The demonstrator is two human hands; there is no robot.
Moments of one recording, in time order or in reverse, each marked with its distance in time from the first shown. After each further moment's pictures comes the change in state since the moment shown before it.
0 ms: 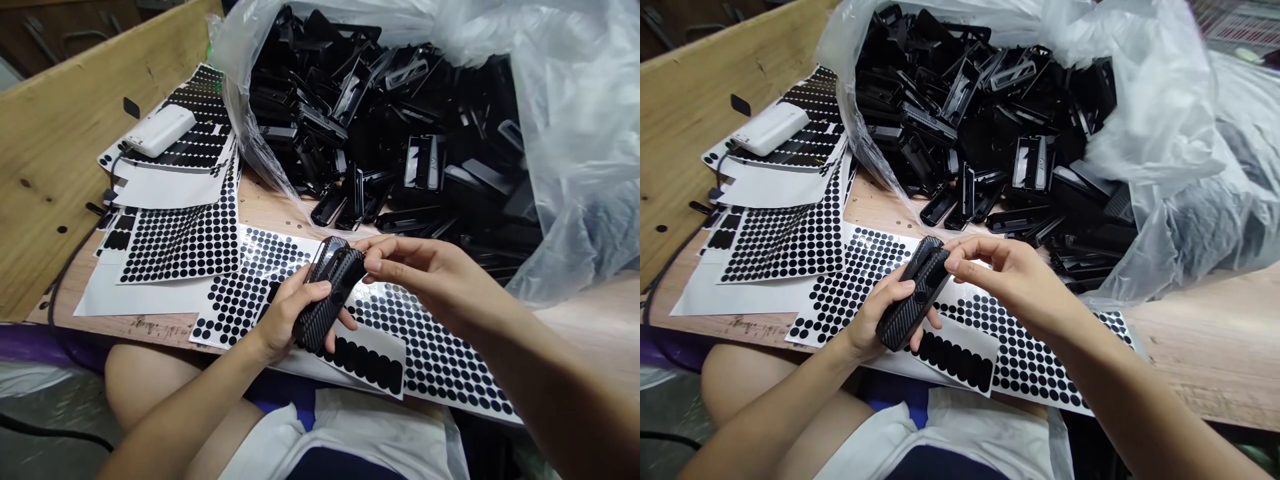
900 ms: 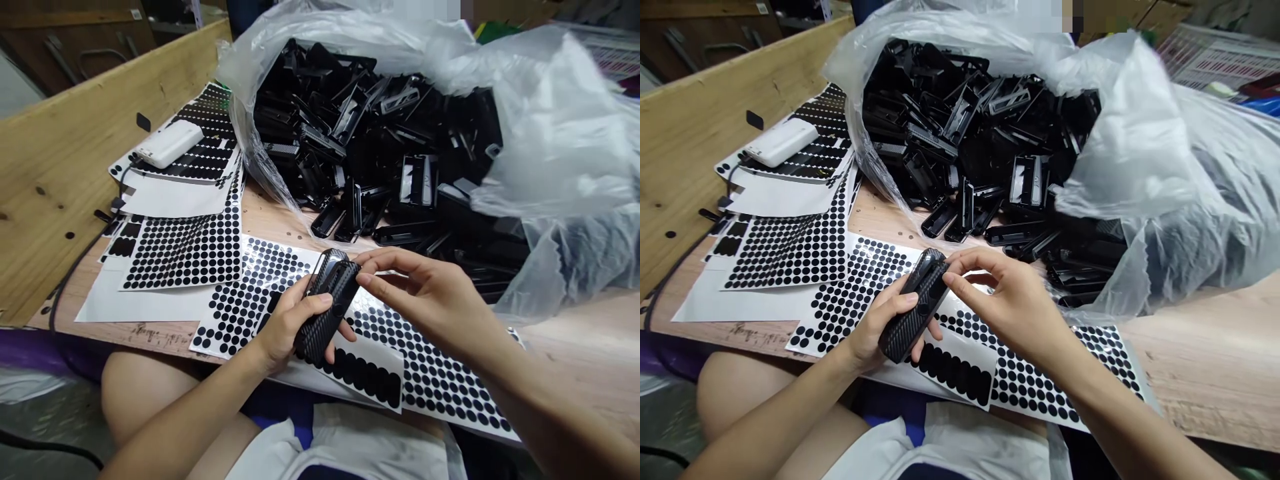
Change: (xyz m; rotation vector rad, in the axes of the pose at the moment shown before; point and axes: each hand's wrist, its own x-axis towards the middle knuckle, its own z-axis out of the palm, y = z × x) left_hand -0.001 0.000 0.000 0.022 0.017 0.003; right_hand -0.008 -0.007 0.011 -0.363 0.128 -0.169
